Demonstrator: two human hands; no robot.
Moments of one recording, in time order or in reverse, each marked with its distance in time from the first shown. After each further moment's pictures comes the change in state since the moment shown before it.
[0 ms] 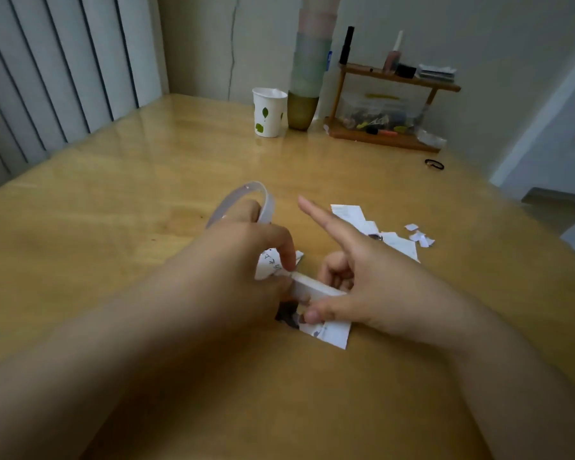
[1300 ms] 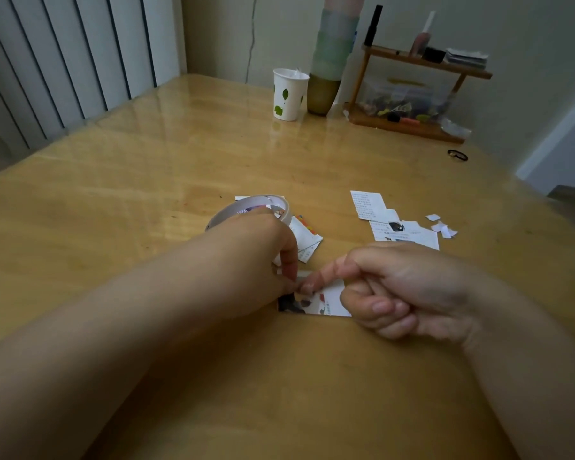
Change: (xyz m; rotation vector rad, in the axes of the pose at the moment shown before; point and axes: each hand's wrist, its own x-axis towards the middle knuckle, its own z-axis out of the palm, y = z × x) left_hand 0.007 0.000 -0.001 0.209 -0.325 -0.167; right_hand 0.001 -0.013 0.003 0.619 -0.246 0.448
